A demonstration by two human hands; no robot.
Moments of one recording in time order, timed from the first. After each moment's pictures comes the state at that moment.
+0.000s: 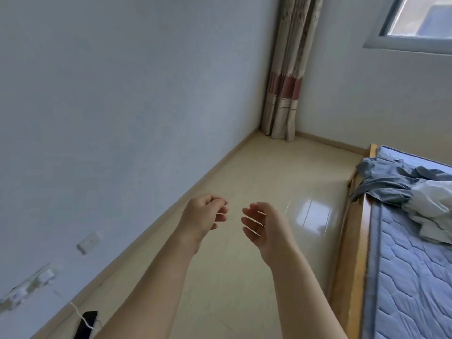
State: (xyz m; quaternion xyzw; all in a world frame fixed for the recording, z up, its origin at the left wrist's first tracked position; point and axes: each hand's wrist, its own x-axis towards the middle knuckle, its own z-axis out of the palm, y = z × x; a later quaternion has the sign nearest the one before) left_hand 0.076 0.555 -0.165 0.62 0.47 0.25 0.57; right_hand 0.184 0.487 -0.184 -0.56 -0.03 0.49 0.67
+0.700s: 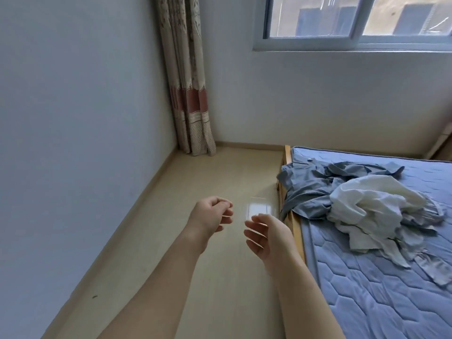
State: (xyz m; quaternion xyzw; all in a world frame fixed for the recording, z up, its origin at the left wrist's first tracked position) left_hand 0.533 0.642 -0.175 0.70 0.33 0.11 0.62; right_hand 0.587 0.526 -0.199 -0.57 0.08 0.34 0.74
